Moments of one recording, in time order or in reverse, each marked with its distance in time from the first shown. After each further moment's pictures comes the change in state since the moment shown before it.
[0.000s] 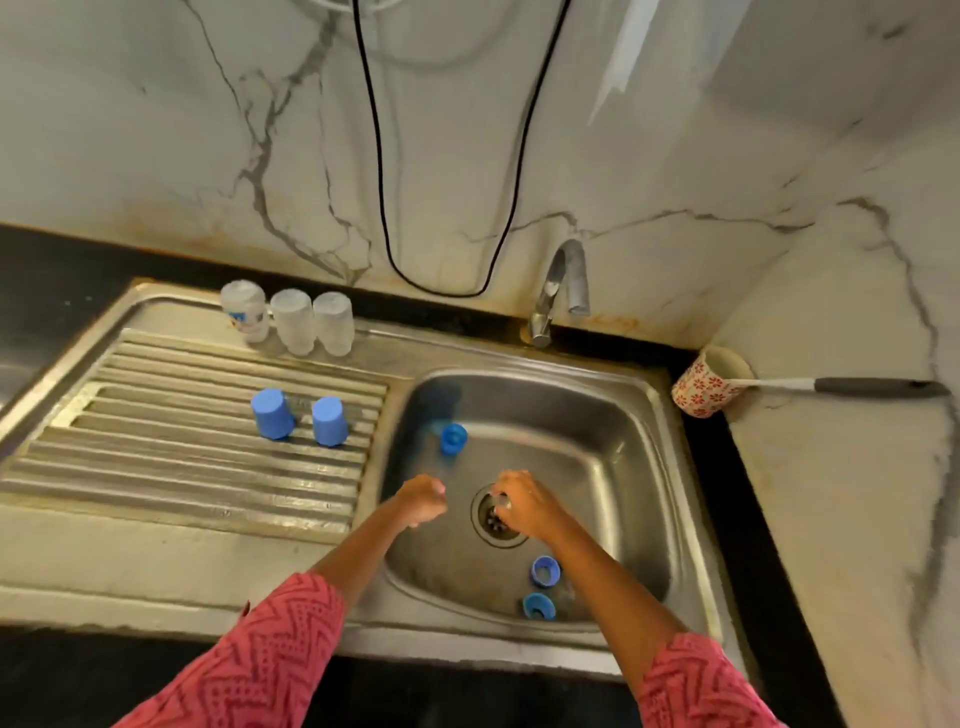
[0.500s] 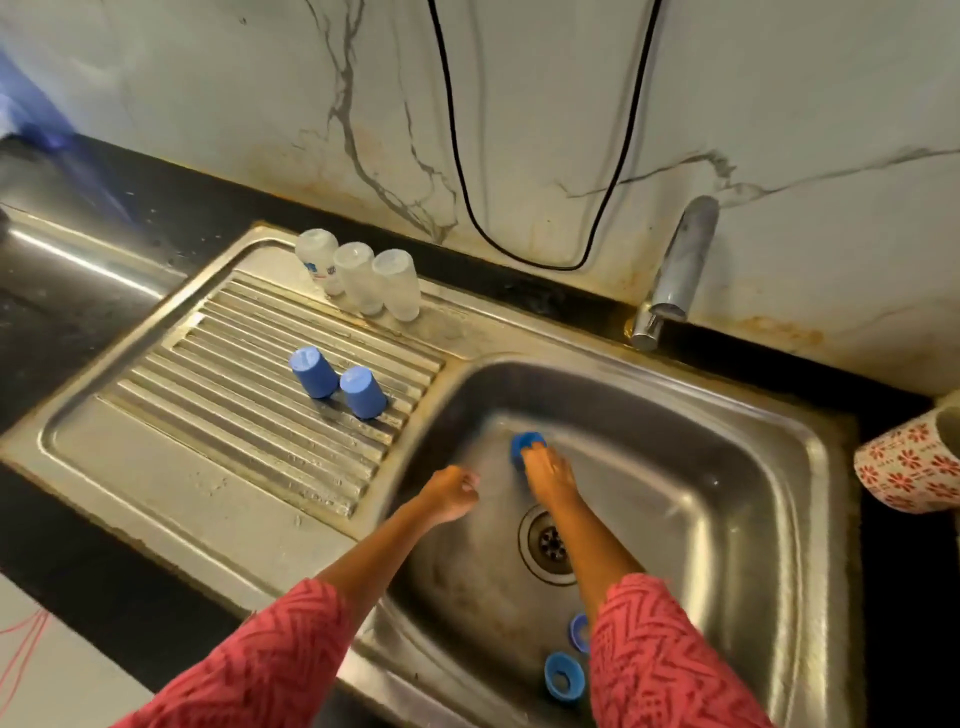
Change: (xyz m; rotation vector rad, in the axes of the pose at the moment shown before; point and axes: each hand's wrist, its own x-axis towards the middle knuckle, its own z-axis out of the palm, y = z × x) left_hand 0.052 0.013 0.037 -0.086 0.232 -0.181; right_hand 0.133 0.034 0.035 0.003 -0.074 -0.117
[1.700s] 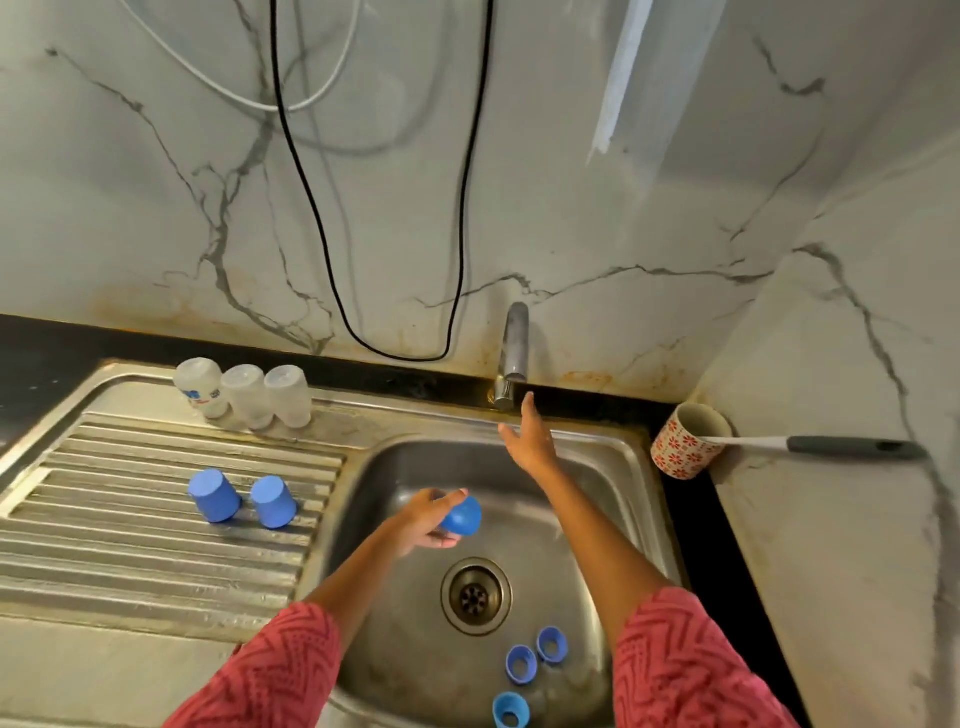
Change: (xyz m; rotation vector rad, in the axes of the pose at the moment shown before) left_hand -0.028 0.078 -0.055 -0.808 -0.260 -0.013; right_hand -0.082 -0.007 -0.171 0.609 0.526 0.249
